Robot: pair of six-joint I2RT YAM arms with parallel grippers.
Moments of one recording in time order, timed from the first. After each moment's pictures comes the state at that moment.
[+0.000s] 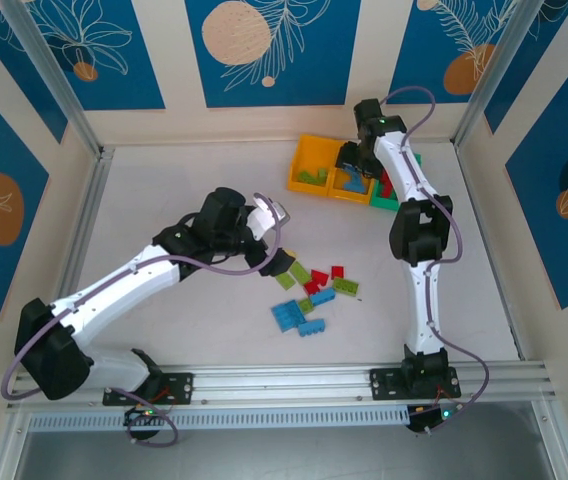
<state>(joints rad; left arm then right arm) -0.75 1.33 1.12 -0.42 0.30 0.15 0.17 2.37 2.37 -1.17 0.00 0.45</state>
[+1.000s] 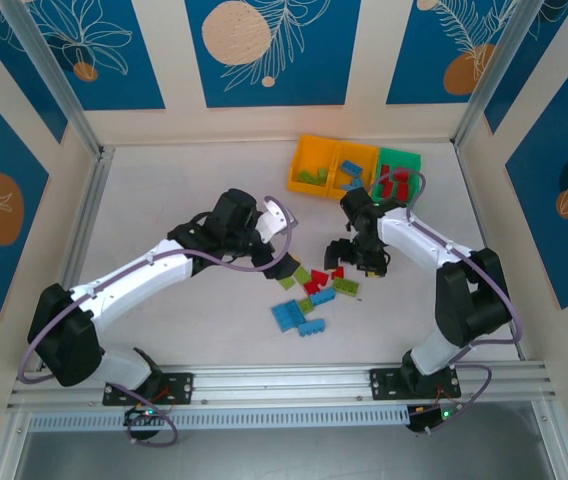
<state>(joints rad) -0.75 1.42 1.12 -0.41 0.35 0.15 0.40 1.61 1.14 -1.05 -0.14 0.50</state>
